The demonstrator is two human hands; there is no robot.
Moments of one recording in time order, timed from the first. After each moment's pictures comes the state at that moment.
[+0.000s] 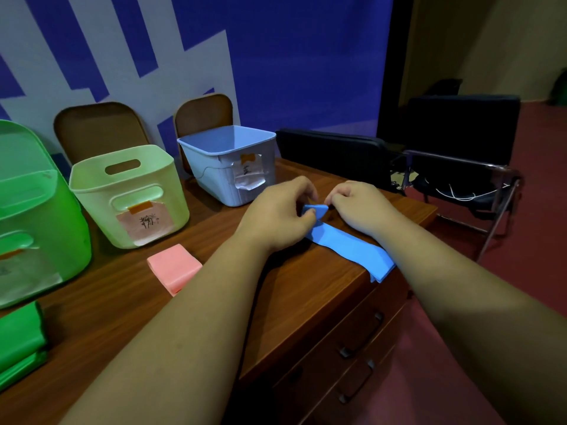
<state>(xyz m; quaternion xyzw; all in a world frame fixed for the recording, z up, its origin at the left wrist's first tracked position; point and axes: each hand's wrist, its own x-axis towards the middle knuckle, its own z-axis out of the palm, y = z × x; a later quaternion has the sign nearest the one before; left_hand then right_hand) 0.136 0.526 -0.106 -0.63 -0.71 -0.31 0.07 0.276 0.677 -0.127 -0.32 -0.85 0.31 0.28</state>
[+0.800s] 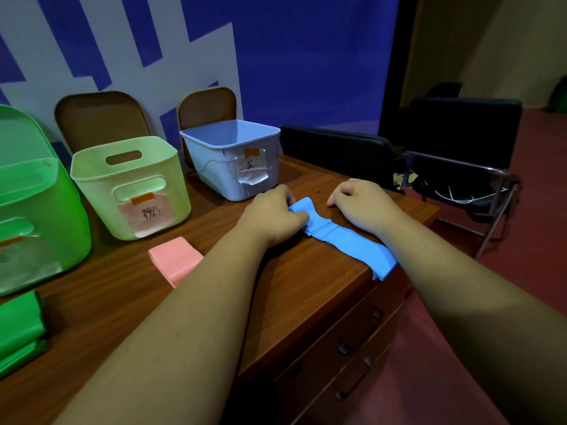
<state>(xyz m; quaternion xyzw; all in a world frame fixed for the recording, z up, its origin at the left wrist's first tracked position) 0.124 0.531 -0.114 -0.48 -0.83 -0.28 -0.04 0.273 0.678 -0.129 -0.34 -0.85 0.27 0.28</state>
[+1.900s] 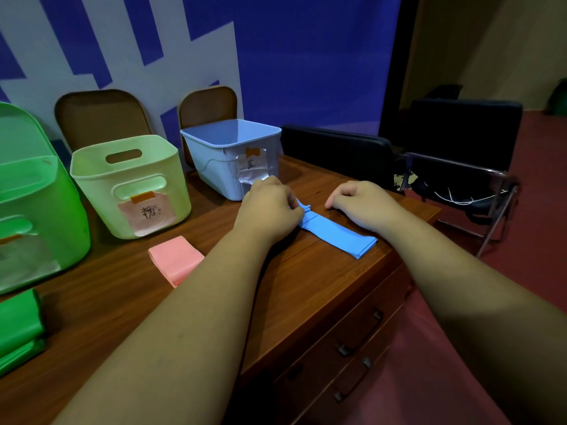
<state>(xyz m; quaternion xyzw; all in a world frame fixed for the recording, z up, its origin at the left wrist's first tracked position) 0.117 0.534 -0.117 -0.51 -0.81 -0.26 0.10 0.275 0.674 -0.120 -0.33 -0.85 0.32 0.25</state>
